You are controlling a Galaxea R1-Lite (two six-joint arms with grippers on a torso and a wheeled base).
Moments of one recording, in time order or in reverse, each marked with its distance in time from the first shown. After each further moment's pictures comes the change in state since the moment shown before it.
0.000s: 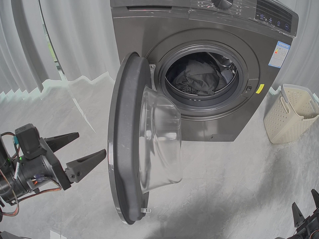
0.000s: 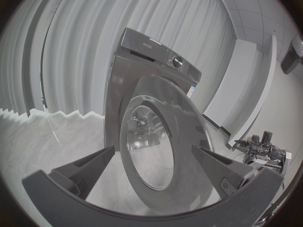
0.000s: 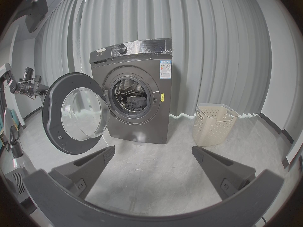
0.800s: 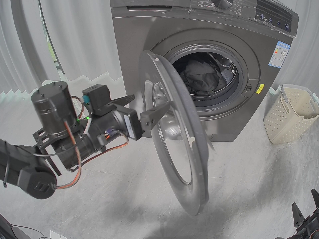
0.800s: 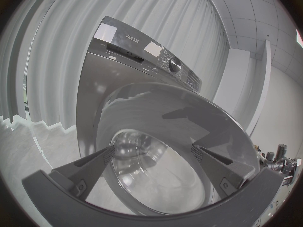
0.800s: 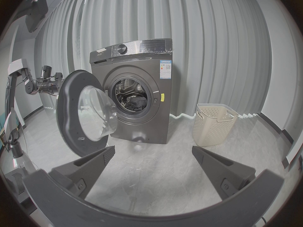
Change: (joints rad) left arm -0.137 0.510 -0.335 -0.340 0.086 -0.022; right arm 0.000 0.000 0.000 0.000 0.000 0.000
